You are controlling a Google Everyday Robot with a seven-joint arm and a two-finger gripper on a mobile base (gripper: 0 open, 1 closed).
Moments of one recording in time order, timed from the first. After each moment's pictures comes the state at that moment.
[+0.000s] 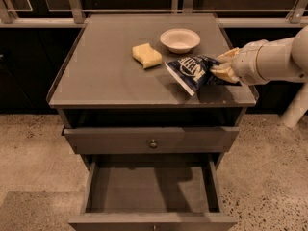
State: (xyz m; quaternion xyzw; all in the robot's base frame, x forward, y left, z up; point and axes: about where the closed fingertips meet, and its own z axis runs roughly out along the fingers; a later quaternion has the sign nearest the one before) arm 0.613 -0.196 0.897 -0.49 0.73 -0.02 0.47
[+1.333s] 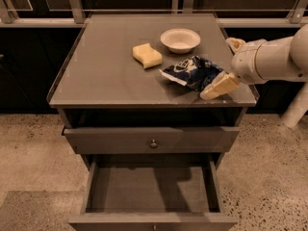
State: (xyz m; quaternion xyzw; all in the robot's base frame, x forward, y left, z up) arm 0.613 -0.196 0.897 -0.49 0.73 -0.02 0.47
